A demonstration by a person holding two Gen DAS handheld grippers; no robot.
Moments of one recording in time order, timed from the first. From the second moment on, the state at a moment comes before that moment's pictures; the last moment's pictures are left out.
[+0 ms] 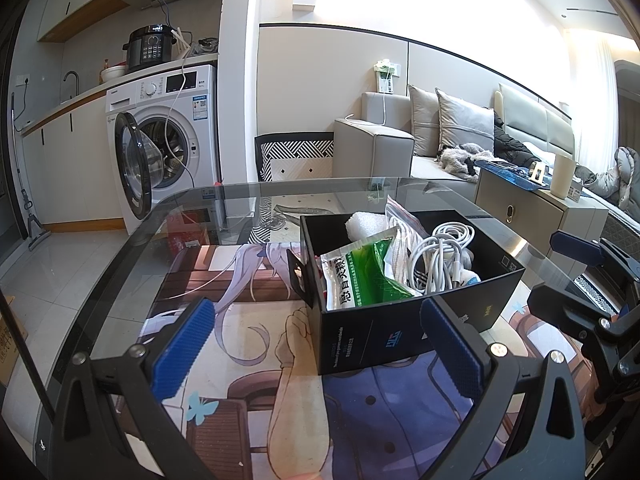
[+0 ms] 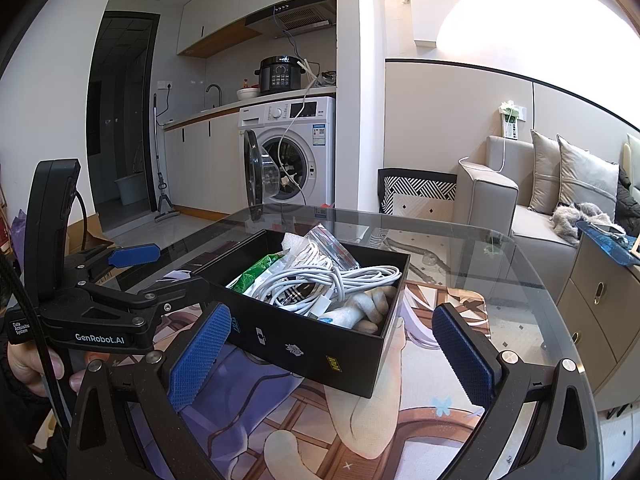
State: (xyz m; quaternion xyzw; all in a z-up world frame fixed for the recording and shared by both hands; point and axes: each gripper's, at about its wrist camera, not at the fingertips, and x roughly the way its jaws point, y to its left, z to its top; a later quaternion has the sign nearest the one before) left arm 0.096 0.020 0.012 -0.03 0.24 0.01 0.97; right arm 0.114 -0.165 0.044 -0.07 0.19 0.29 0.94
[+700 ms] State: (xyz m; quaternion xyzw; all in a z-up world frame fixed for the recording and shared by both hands) left arm 0.093 0.016 0.017 -0.03 0.24 0.01 0.97; right arm 0.113 -0.165 0.044 -0.07 0.19 0.29 0.93
